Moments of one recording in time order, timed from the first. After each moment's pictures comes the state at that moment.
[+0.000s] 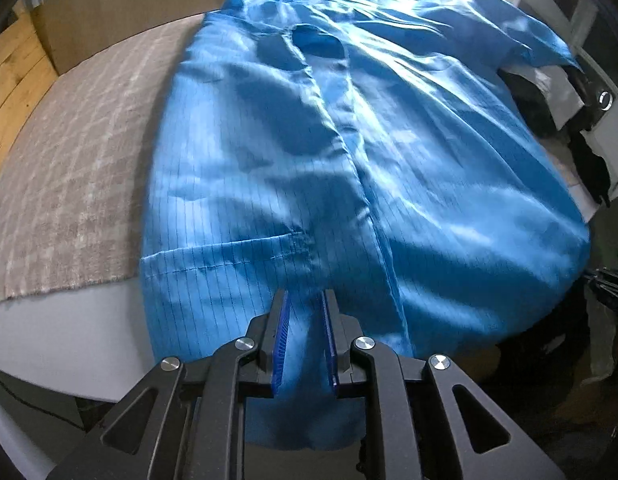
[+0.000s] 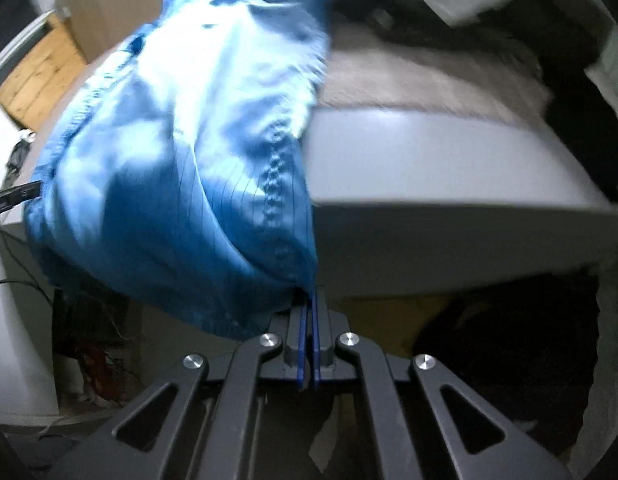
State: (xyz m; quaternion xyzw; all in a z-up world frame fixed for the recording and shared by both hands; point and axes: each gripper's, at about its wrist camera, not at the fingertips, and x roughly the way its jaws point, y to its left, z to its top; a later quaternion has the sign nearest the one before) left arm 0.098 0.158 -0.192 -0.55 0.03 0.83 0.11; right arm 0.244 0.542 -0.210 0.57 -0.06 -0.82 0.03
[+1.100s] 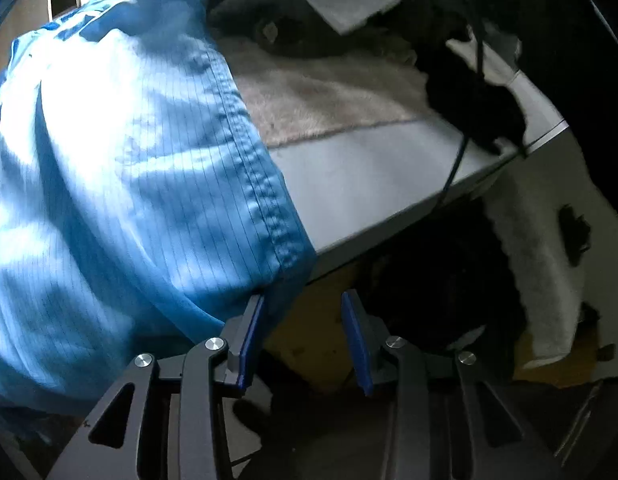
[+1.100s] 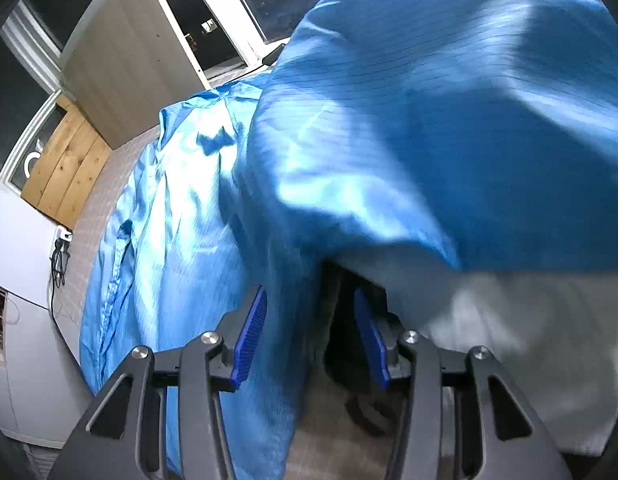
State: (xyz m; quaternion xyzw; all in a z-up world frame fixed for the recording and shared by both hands) left arm 0.137 0.486 -0.206 -0.58 0.02 0.78 0.24; right arm -0.042 0.611 -0.123 0.53 -0.11 -0.83 0.15
